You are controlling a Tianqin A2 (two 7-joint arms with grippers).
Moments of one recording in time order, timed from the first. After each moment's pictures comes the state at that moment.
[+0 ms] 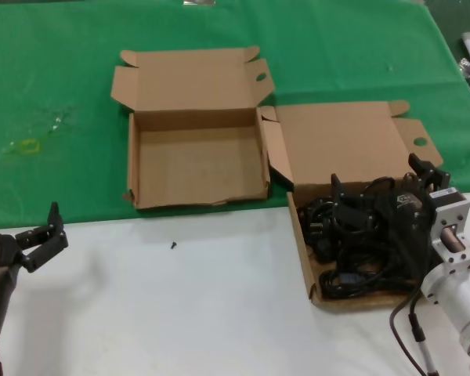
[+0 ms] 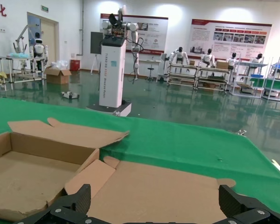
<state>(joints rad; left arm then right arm) 0.00 -0.30 1.60 -1.60 -1.80 0.00 0.00 0.04 0.30 -1.61 1.56 1.79 -0.03 -0.03</state>
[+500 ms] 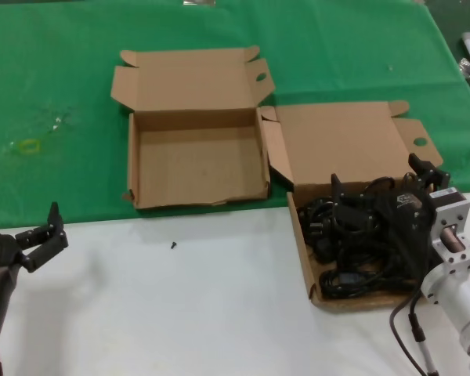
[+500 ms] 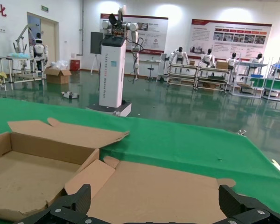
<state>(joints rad) 0.00 -0.30 1.60 -1.60 -1.80 0.00 0.00 0.04 0.30 -1.61 1.56 1.79 -0.03 -0.03</state>
